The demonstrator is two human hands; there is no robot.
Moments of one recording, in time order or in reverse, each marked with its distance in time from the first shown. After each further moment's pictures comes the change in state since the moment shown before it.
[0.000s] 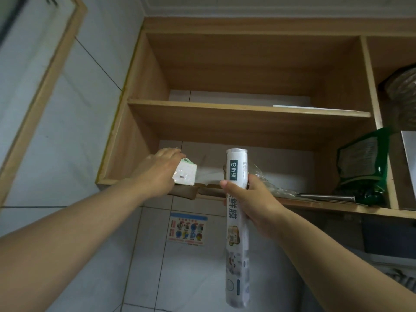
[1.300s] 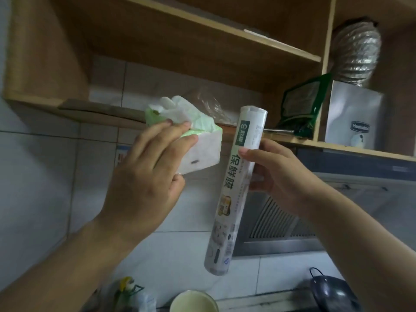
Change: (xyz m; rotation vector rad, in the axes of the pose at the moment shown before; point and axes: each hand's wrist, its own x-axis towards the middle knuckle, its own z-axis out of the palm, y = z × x) left_hand -0.157 0.113 0.002 -0.476 0.536 0.227; right_hand -0.131 -0.006 -0.036 0.002 0.099 0.180
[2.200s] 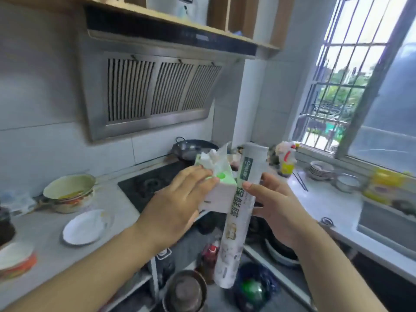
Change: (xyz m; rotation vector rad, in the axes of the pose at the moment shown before) left_hand -0.114 0.498 -0.077 -0.881 -0.617 0.192; right_hand -0.574 0.008 -0.181 -0.014 0.587 0.391
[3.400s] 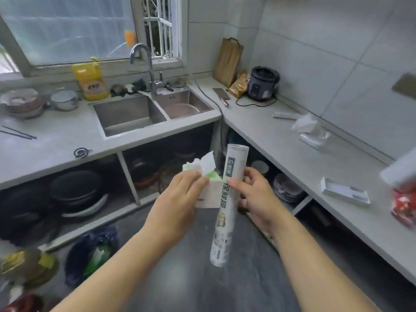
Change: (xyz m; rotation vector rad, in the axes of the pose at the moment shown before) left_hand 0.081 0.365 0.222 -0.881 -0.380 0.876; right_hand -0.367 0.062 -0.157 0.028 1.581 0.211
